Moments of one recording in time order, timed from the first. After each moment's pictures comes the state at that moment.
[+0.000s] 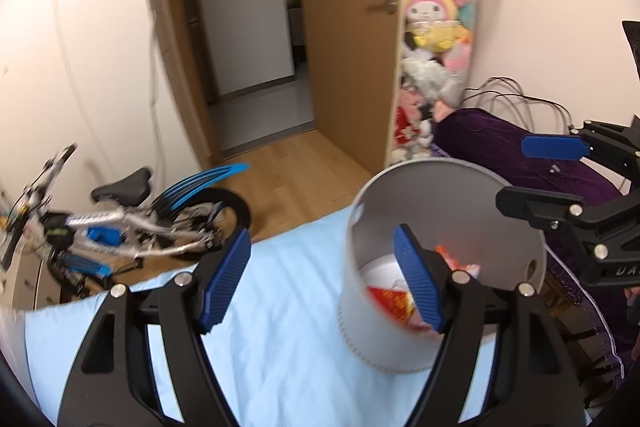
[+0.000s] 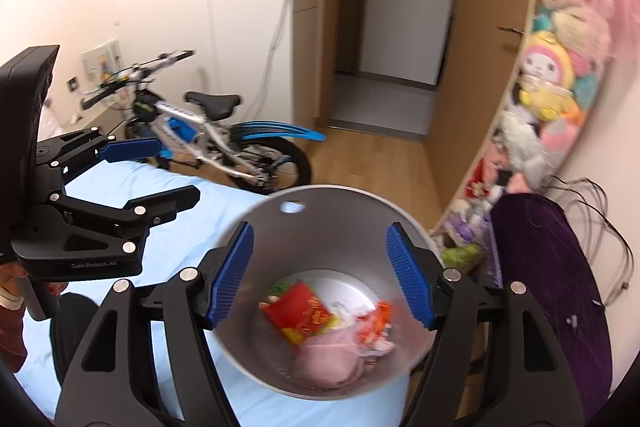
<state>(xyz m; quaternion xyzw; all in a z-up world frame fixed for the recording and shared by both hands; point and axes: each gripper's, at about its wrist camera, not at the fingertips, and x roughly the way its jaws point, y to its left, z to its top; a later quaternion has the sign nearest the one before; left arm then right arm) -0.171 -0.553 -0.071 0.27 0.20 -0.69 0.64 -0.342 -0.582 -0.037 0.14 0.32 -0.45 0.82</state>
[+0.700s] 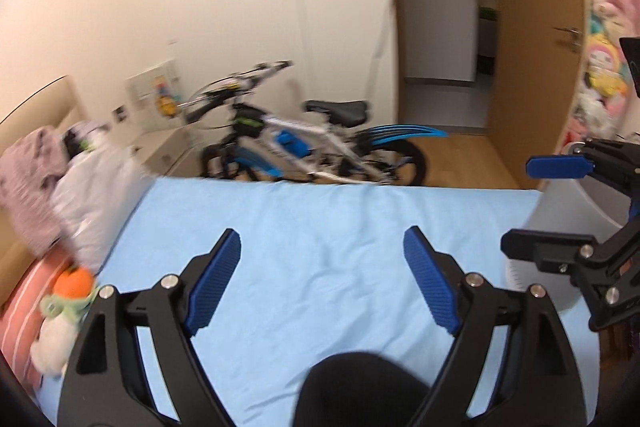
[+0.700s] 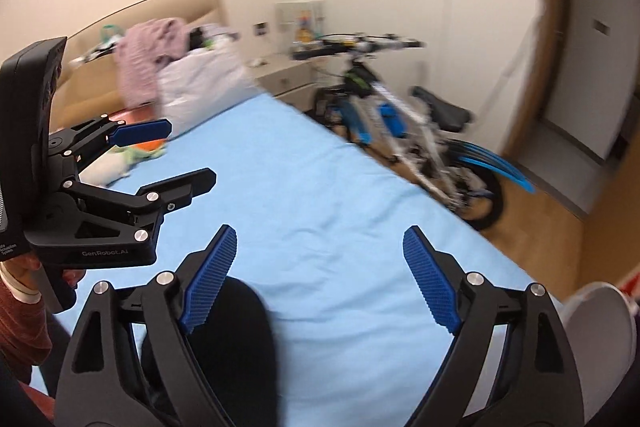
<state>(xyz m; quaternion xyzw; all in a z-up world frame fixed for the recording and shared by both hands) -0.008 -0.313 -0.068 0.21 0.25 -0.42 0.85 -0.110 -0.442 -0.058 0.08 0.36 -0.12 0.92</state>
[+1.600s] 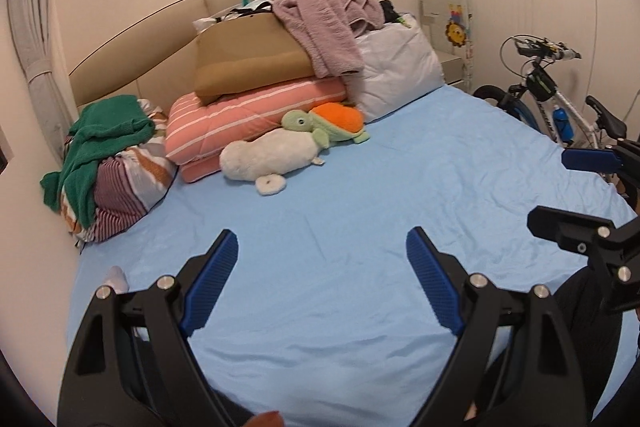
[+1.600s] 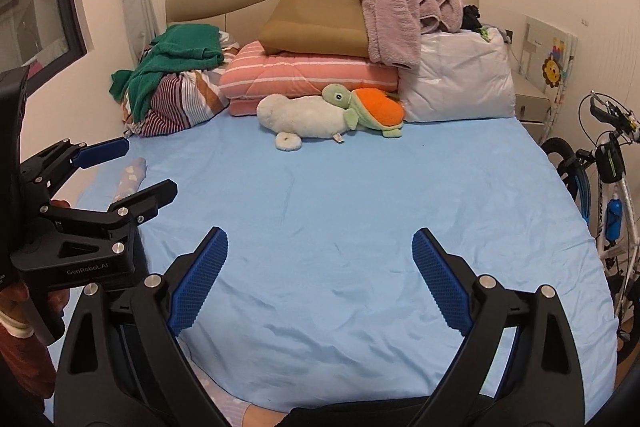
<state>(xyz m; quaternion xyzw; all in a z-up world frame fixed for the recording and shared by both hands) 0.033 0.030 -0.100 0.11 0.34 0.02 0.93 0.067 -0.135 -0.106 -0.03 0.37 0.23 0.90</state>
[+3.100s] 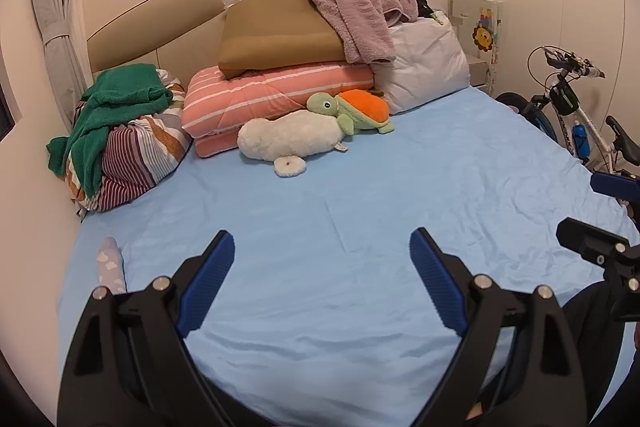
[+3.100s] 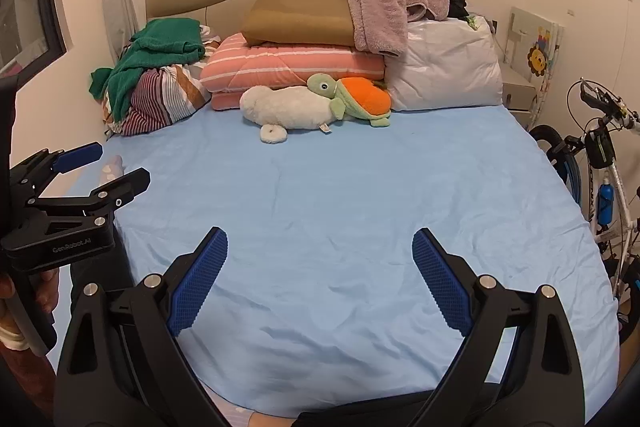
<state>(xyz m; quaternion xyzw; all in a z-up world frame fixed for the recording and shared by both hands) 0.043 0.064 -0.115 0.07 0.35 0.04 0.93 0.065 -0.123 -0.123 -0.03 0.38 0.19 0.91</state>
